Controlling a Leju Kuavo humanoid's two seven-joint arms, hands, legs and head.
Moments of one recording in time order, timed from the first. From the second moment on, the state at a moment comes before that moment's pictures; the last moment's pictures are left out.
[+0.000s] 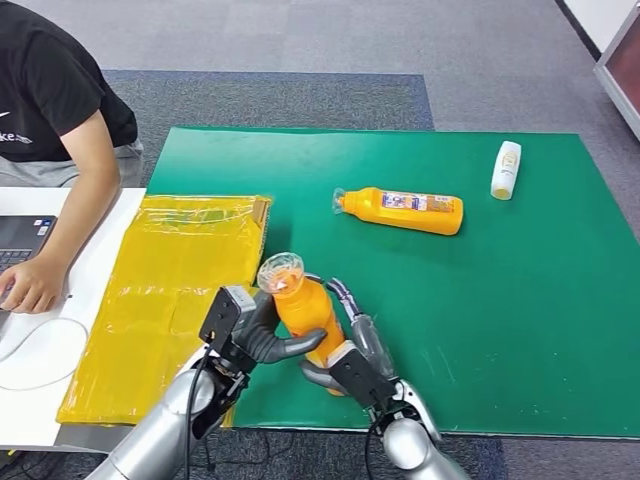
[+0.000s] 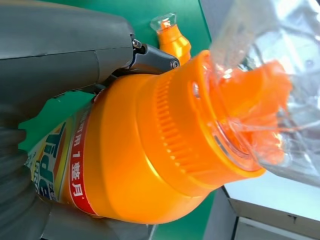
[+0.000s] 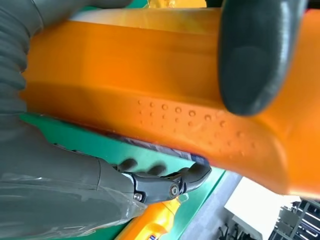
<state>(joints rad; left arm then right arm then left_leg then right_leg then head) -0.23 -0.05 -0.61 -1.34 0.07 -0.11 -0.21 -0.11 0.02 0.54 -1.29 0.41 -0.27 -0.31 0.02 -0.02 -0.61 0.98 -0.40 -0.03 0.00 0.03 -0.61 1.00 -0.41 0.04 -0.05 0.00</state>
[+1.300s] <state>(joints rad) -0.39 0.36 -0.46 -1.52 -0.30 -0.28 -0.12 -0.03 0.04 0.46 -1.29 0.42 -0.28 -0.31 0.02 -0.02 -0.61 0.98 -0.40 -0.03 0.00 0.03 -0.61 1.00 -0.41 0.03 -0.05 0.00</state>
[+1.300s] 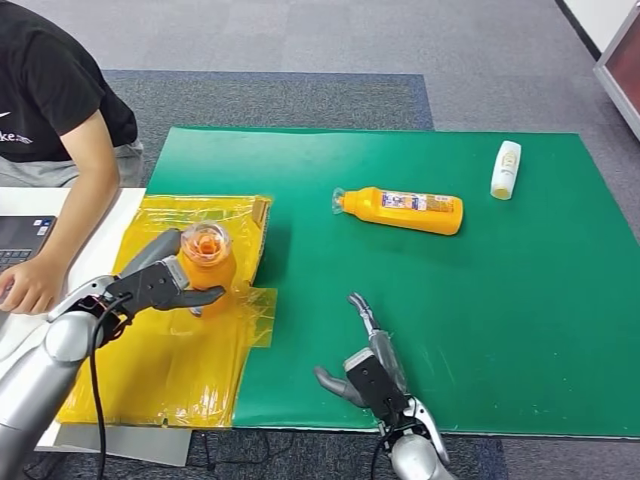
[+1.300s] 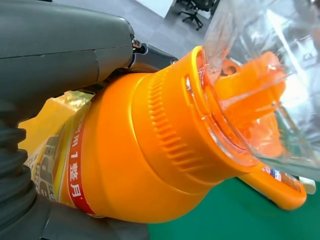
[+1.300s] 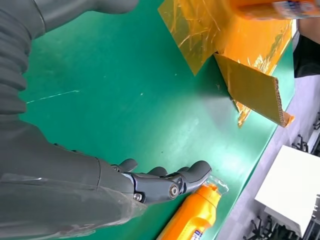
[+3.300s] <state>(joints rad) -0.42 0.25 -0.61 -1.28 -0.38 -0.22 -0.08 -0.05 0.06 0.42 -1.20 0.42 -0.22 -0.26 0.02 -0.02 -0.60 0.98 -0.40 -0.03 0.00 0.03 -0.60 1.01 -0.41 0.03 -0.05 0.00</state>
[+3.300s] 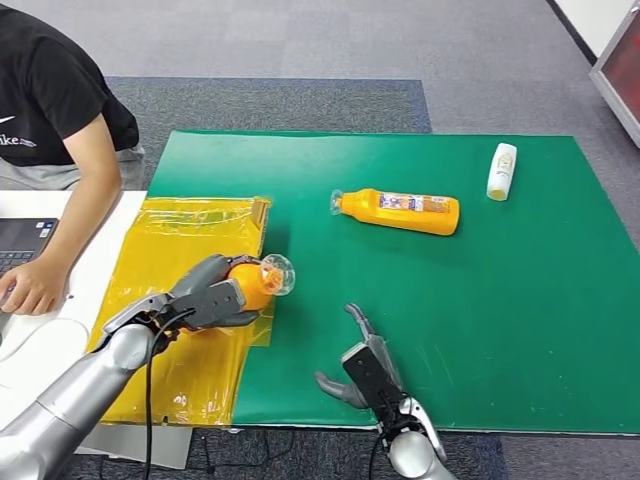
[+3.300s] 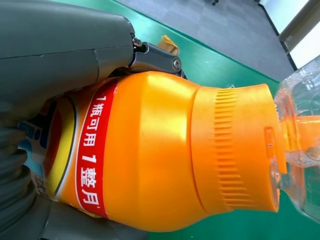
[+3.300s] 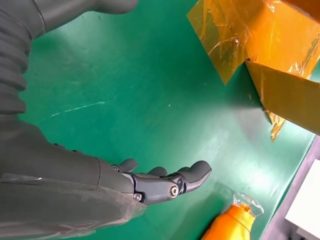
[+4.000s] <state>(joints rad) -0.42 0.21 -0.56 -1.16 -0.32 -0.27 -0.07 -0.07 0.07 0.42 -1.14 0.45 -0.22 -0.22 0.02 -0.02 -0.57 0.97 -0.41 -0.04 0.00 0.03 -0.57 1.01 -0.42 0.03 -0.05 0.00</state>
